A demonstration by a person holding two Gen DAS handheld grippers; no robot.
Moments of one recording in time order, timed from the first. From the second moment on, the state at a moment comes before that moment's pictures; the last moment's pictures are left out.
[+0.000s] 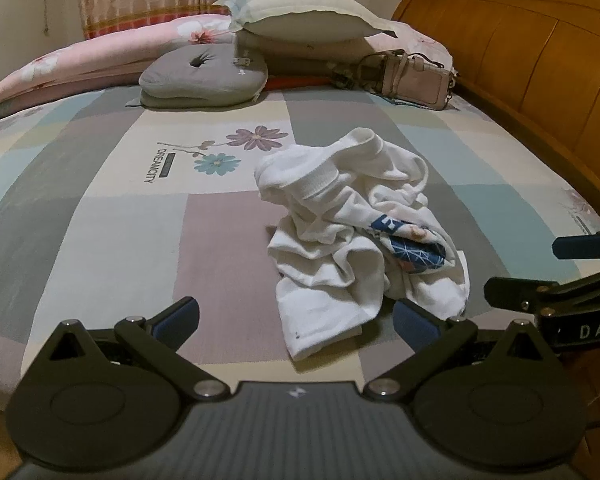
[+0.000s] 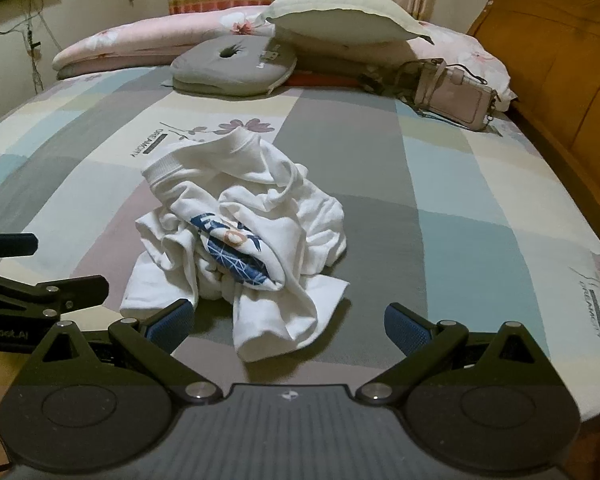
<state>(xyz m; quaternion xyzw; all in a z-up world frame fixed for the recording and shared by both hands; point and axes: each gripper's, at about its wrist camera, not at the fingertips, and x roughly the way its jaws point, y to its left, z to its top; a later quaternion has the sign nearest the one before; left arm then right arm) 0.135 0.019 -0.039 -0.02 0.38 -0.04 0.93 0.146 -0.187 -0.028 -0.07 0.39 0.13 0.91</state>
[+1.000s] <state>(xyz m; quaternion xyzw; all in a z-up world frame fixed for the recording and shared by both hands) 0.238 0.022 -0.106 0.01 0.41 -0.06 0.91 0.253 -0.168 -0.090 -0.07 0.41 0.22 0.88</state>
